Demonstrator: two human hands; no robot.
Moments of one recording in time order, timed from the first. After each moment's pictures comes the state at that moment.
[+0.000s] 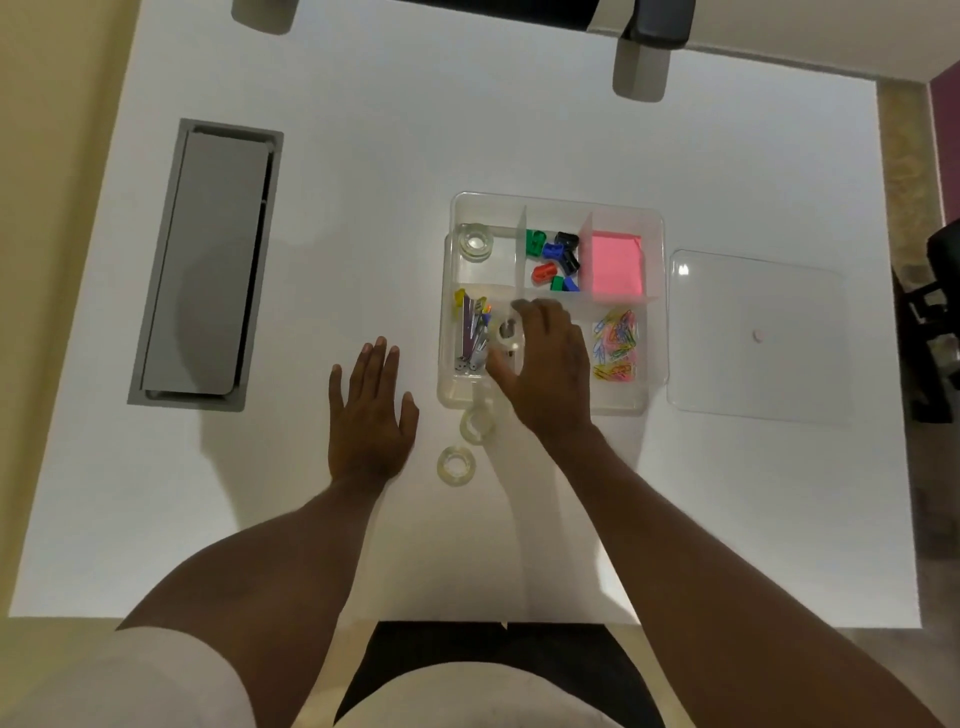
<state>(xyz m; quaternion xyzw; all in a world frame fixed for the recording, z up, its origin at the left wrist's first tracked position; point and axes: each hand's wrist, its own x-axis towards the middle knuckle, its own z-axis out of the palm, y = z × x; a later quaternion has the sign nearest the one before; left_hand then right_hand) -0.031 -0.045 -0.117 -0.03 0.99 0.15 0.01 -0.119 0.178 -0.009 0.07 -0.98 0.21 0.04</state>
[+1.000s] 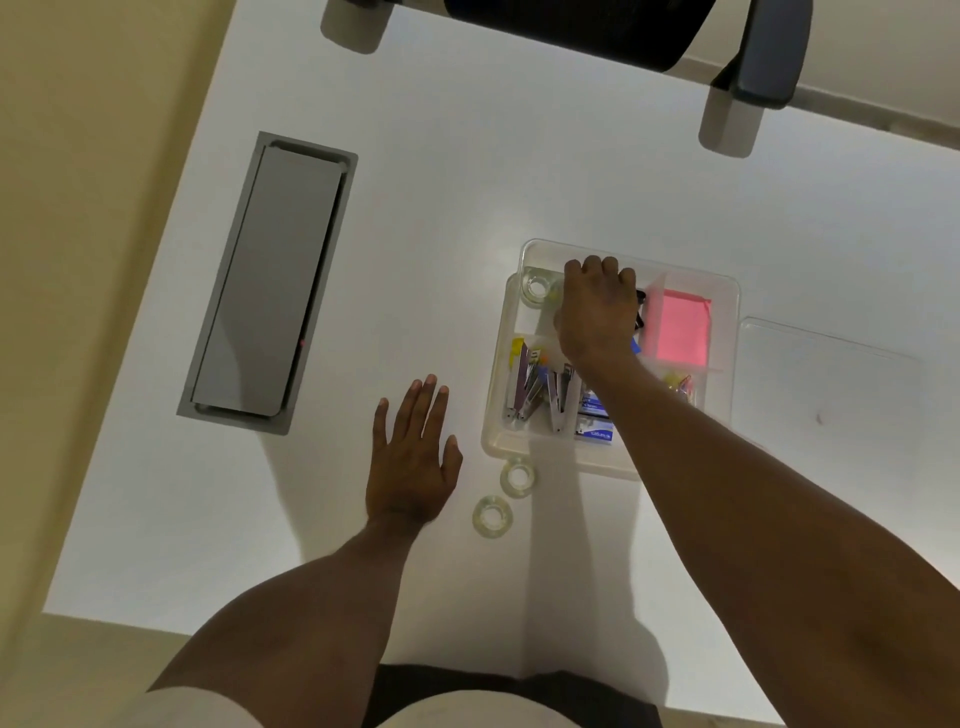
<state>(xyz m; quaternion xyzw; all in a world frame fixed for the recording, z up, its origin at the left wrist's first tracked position) -0.037 -0.048 -0.126 -0.04 0.99 0.16 0.04 -0.277 0.132 -0.012 0.09 -0.99 -0.07 -0.09</state>
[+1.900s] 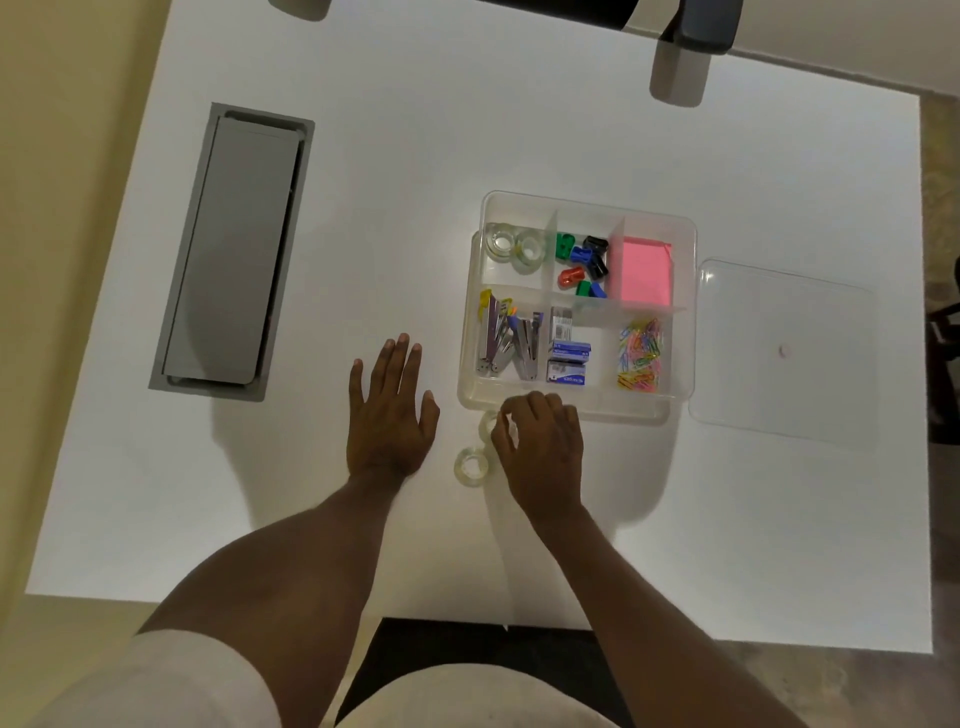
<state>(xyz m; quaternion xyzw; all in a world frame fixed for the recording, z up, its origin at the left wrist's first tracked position) -0.041 -0.048 -0.123 -0.04 0.99 0.14 0.03 -0.046 0.157 -0.037 0.10 -0.99 0.14 0.00</state>
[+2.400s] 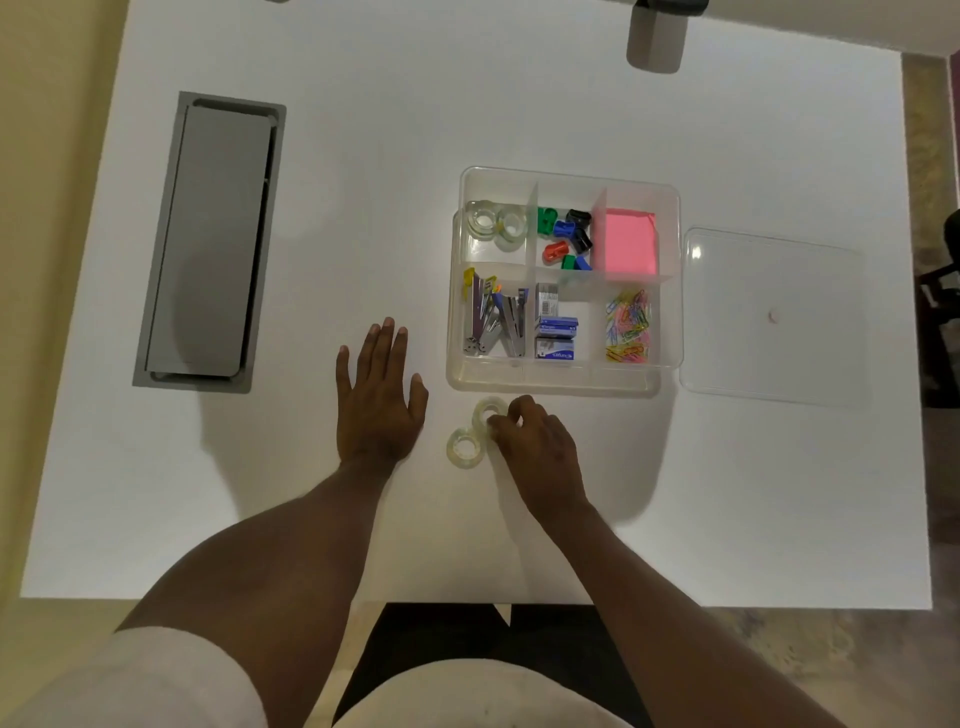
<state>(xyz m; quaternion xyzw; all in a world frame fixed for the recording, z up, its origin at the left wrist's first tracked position) -0.035 -0.049 -0.124 -0.04 0.99 0.14 0.02 -0.007 0.179 -0.054 0.14 -0.98 0.13 -0.09</state>
